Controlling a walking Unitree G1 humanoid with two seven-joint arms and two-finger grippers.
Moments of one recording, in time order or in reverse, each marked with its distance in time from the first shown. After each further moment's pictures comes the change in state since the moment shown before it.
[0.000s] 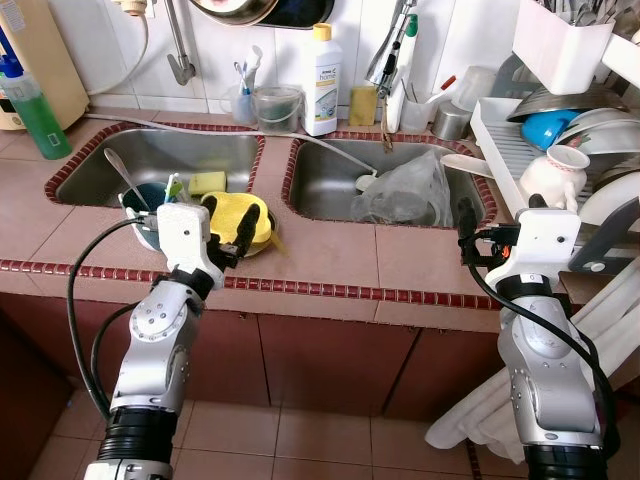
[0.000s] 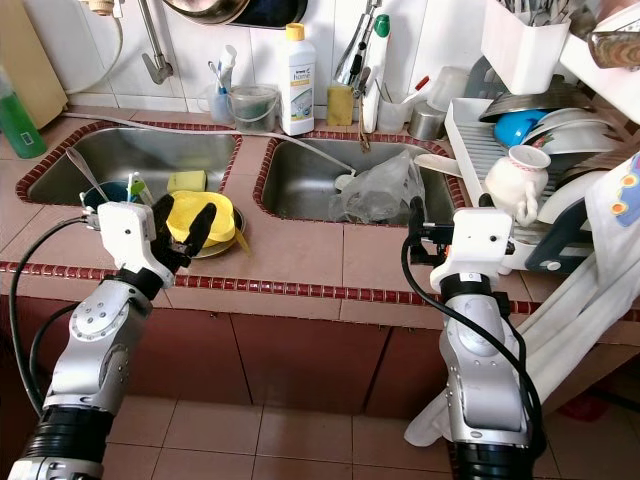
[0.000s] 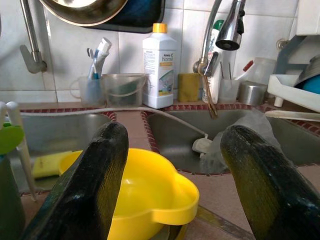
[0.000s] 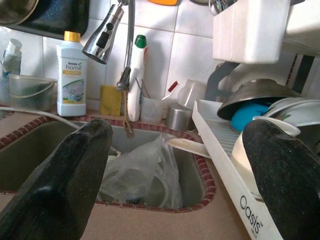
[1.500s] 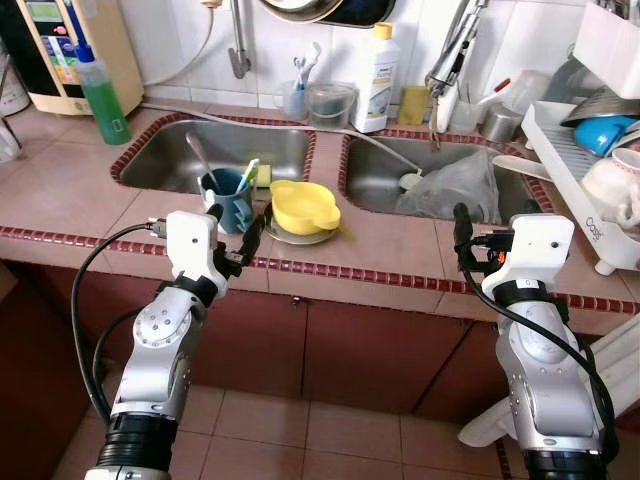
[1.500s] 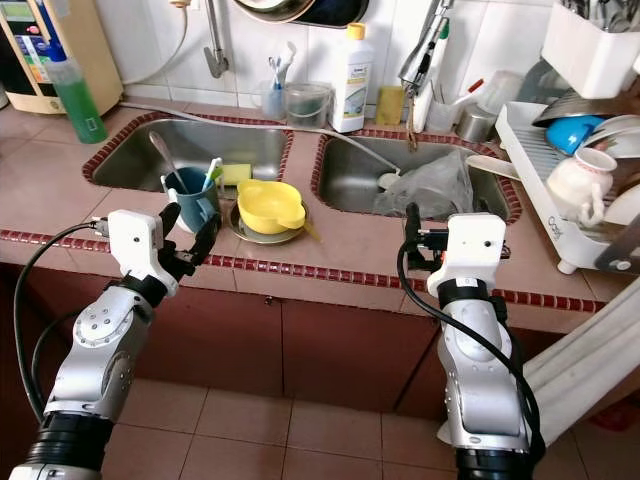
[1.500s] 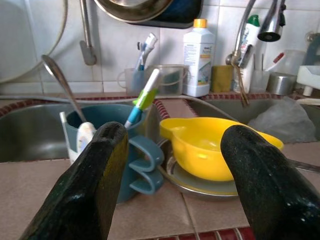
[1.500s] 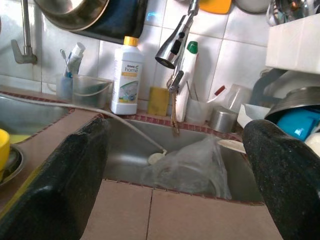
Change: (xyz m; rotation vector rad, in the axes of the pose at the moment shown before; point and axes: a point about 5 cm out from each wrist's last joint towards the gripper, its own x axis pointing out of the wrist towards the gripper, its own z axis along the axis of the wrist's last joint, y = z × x) left arm -0.007 0.002 -0.005 0.037 0.029 0.001; right arm -0.004 0.010 -0.005 0.005 0.017 0.031
